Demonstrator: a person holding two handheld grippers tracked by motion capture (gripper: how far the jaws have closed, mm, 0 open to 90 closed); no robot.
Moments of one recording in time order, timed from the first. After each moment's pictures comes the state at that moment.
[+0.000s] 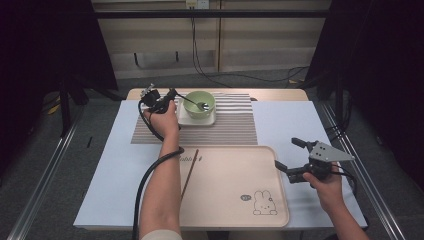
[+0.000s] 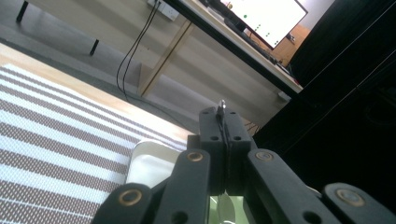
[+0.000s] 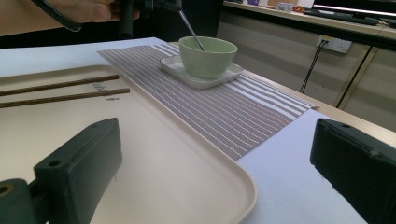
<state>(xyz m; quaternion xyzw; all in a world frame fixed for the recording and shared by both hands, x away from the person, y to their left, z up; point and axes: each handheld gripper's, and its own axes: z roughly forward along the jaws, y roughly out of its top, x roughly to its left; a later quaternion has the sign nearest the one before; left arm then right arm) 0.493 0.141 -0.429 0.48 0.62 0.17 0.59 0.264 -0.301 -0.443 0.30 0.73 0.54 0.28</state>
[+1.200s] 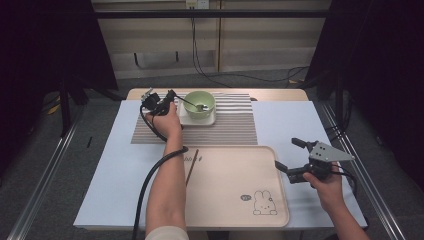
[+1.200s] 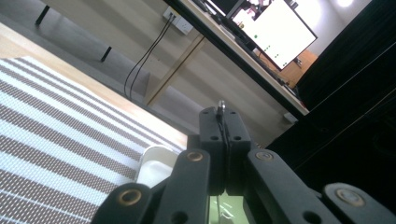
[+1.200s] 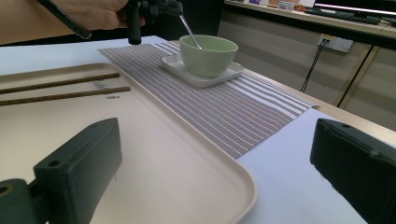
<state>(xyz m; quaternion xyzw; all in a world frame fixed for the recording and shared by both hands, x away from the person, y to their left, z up) 0.496 0.141 -0.443 0.44 0.64 0.18 0.61 0.264 -0.302 -0.443 0.30 0.74 0.54 0.27</state>
